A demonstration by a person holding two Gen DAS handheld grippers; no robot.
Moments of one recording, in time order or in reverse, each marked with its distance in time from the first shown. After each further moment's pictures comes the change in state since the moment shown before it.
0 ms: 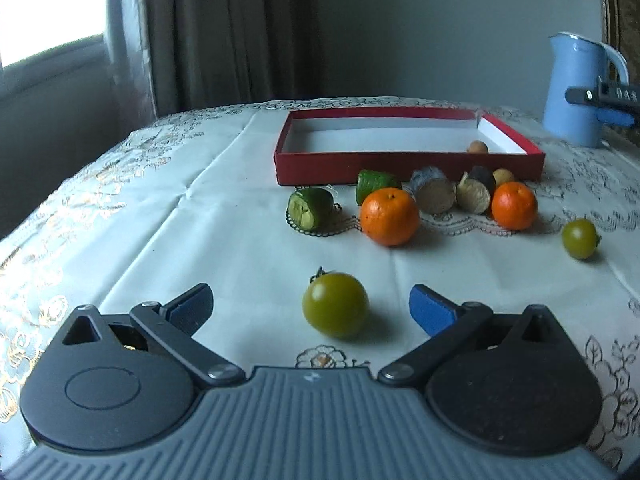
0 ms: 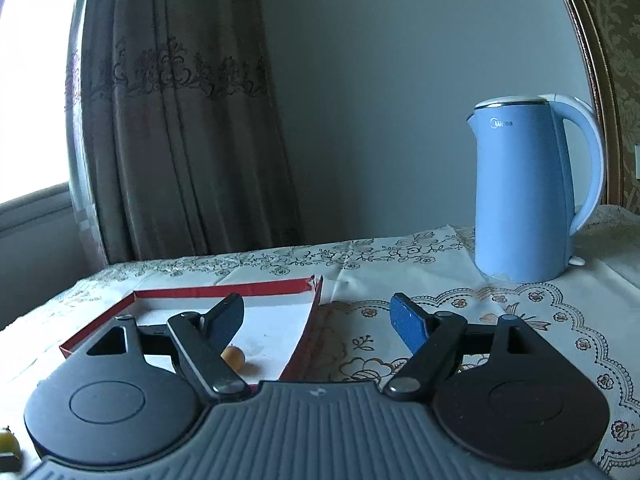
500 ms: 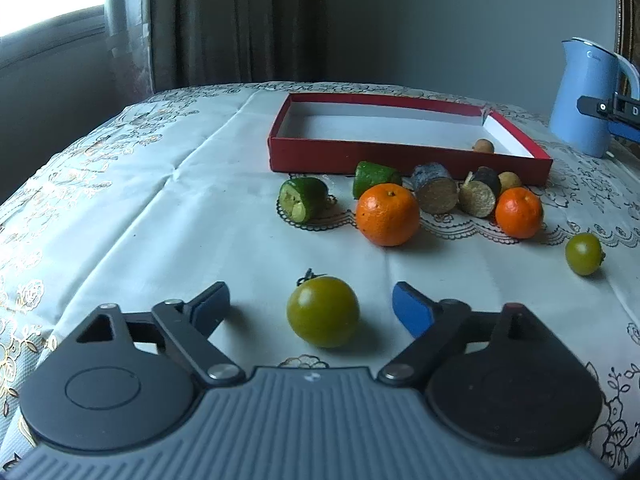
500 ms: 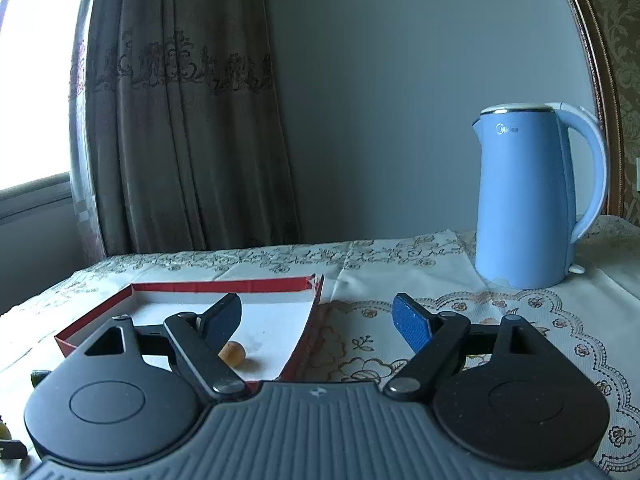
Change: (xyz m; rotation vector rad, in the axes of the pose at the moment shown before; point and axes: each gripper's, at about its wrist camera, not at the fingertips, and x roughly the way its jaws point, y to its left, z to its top) left arm 0.015 -0.001 0.006 -0.044 0.053 -0.020; right arm 0.001 0.003 -0.002 -0.030 -0.014 -0.009
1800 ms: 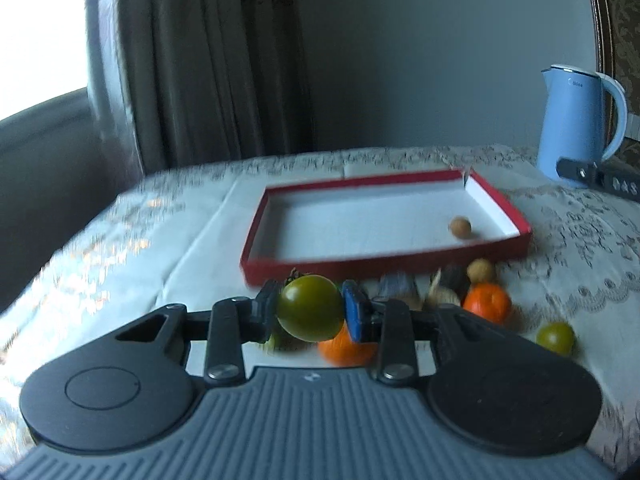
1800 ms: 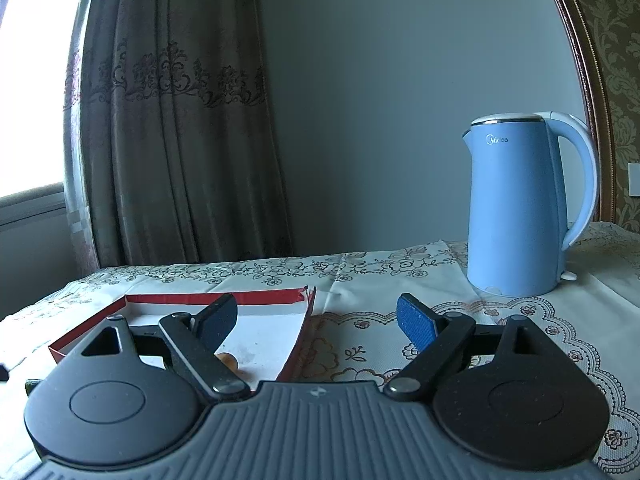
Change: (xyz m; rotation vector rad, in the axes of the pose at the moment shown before) left arm -0.015 -0.047 0.073 0.110 -0.155 0.051; right arm -0.002 0.000 -0.001 0.005 -0.033 -0.021
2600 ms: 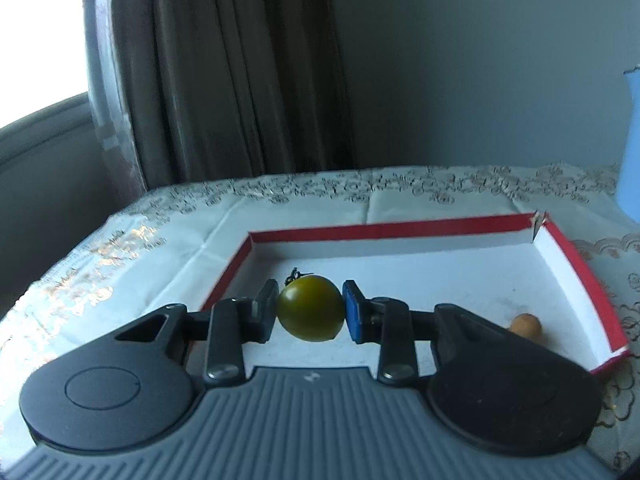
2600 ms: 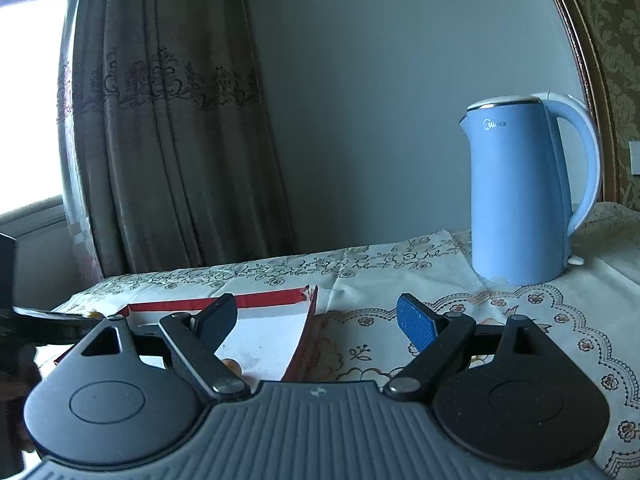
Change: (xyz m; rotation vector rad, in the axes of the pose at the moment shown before) left arm 0.142 -0.044 0.057 -0.044 0.028 0.144; right arm 0.007 -0.006 0.003 0.062 0.020 0.017
